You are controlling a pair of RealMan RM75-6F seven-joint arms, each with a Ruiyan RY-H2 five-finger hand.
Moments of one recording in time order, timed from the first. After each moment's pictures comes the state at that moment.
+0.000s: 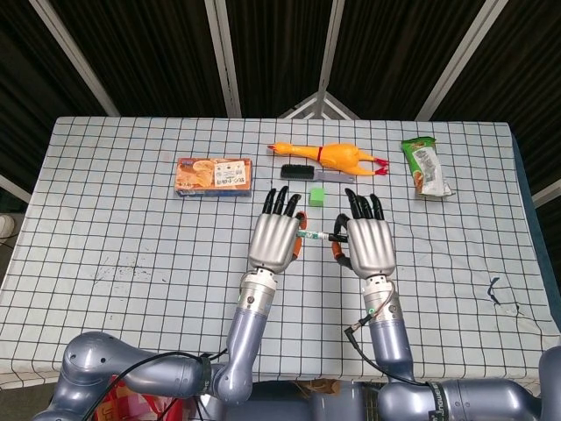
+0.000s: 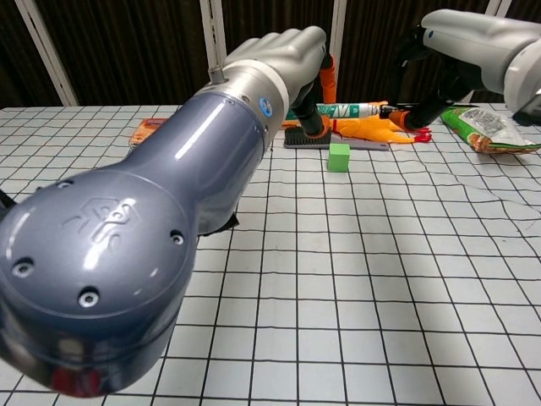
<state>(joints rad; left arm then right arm) -1.13 -2.06 -0.51 -1.53 0.75 1.44 0.99 0.73 -1.55 0.33 -2.00 -0.76 1.53 -0.85</state>
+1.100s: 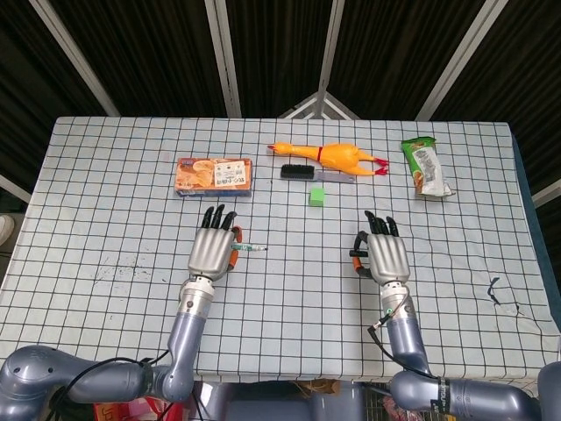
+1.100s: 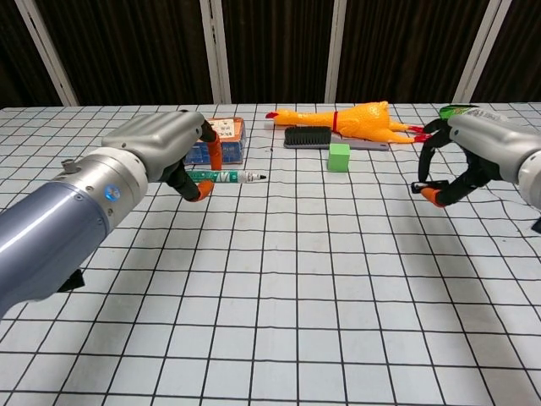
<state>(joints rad) -0.85 -1.87 -0.23 -1.54 0.84 1.39 0.79 0.63 -1.60 0.22 -1.67 -0.79 1.32 -0.56</state>
